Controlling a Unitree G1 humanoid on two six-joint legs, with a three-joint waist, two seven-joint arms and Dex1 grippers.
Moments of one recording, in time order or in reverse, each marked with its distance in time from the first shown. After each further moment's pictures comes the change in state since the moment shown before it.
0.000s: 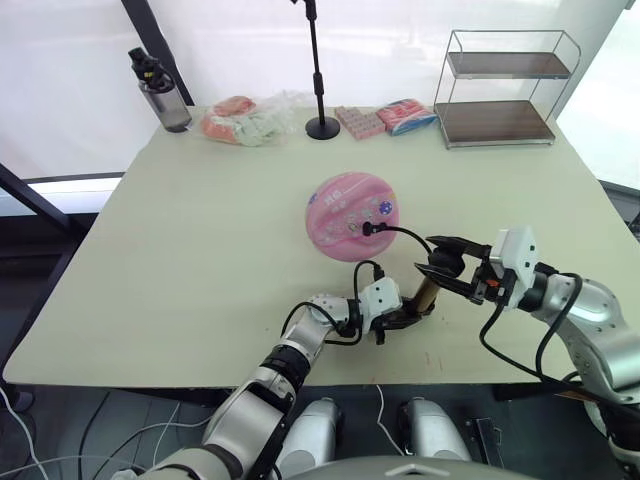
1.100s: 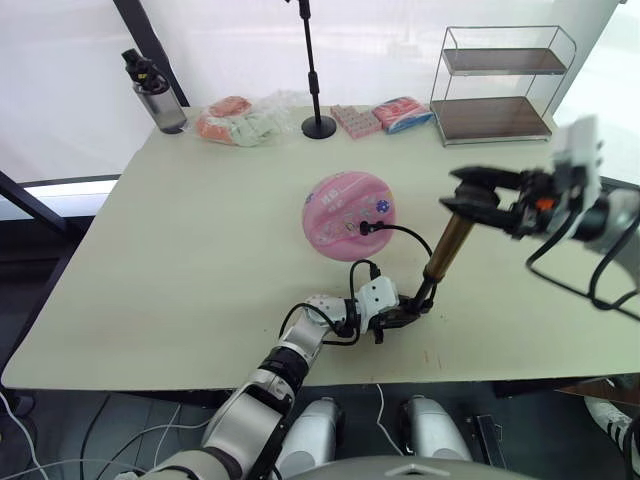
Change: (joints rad) left arm 0.012 -0.001 0.022 -0.002 -0.011 -0.012 -0.013; right arm -0.480 -0.228 -0.251 -0.029 0.419 0.521 0.032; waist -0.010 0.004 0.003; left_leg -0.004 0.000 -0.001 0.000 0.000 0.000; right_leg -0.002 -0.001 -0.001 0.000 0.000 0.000
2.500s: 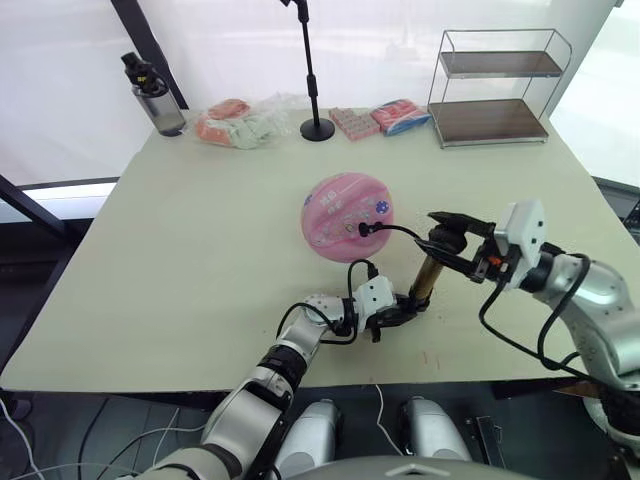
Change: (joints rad) left arm -0.015 0.007 0.008 0.037 0.010 -0.026 0.010; right arm 0.416 0.271 0.226 -0.007 -0.422 -0.434 -0.093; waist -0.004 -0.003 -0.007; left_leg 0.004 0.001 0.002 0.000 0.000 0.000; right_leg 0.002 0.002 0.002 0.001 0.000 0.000
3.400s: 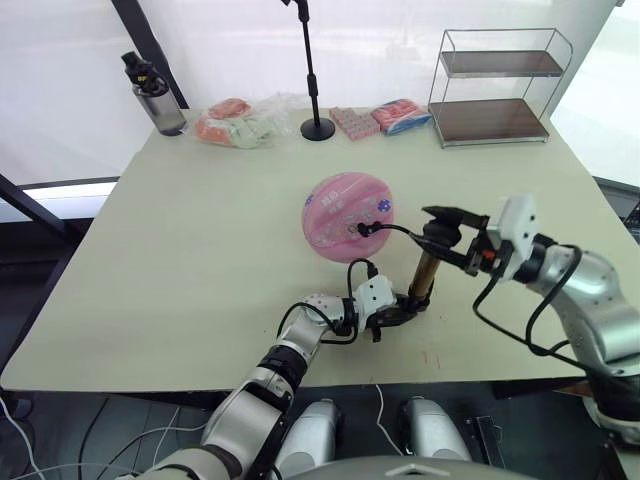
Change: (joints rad) left arm 0.003 -0.003 0.004 -0.006 -0.008 0.017 -0.003; right arm -0.148 -0.046 -0.043 0.014 0.053 0.001 0.042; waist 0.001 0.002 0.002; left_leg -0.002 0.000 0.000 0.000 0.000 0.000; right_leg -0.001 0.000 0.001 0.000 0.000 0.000
